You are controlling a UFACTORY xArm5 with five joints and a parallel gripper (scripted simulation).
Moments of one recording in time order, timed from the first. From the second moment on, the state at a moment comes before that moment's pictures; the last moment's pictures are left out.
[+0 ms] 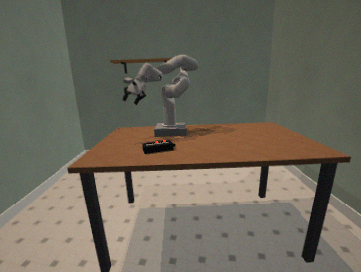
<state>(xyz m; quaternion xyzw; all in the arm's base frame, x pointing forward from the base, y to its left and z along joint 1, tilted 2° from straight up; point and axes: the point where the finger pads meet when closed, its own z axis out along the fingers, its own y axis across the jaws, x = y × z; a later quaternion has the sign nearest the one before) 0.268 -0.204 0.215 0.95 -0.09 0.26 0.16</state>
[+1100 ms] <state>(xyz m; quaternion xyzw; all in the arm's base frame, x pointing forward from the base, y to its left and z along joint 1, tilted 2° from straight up) 0.395 -0.065 0.106 0.97 -0.13 0.18 0.00</state>
